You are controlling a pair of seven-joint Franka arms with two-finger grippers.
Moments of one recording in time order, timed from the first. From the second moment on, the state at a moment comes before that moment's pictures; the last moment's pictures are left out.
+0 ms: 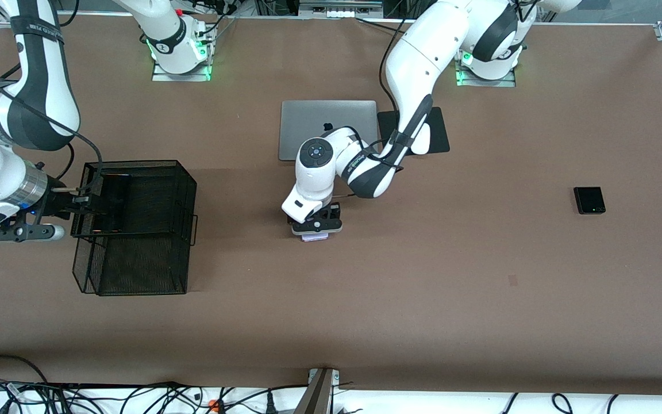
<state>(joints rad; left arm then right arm) -0.79 1.10 0.00 -1.05 0.07 2.32 -0.99 0.23 0.30 -0.28 -1.70 0.10 1.99 -0.12</state>
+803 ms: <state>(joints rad) -0.69 0.96 0.04 -1.00 0.07 2.01 -0.98 0.35 0.30 -0.27 -1.70 0.13 1.99 -0.01</state>
